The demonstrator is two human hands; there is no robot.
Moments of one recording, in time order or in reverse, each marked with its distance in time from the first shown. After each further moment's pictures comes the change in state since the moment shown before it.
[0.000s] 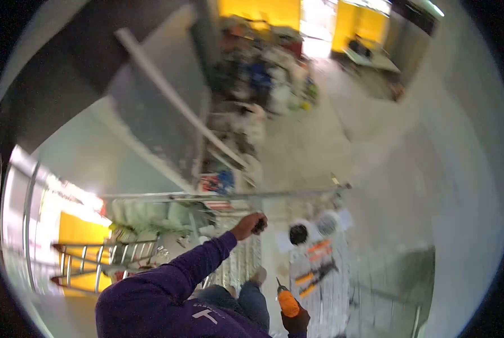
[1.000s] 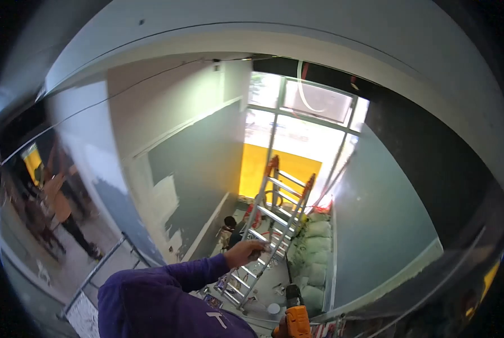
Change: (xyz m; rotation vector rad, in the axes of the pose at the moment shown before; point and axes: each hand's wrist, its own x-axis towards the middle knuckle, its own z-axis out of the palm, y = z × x) left_hand -0.775 -0.103 -0.122 0.321 1.655 0.816; right_hand -0.170 -0.394 0.206 0.228 -1.196 -1.267
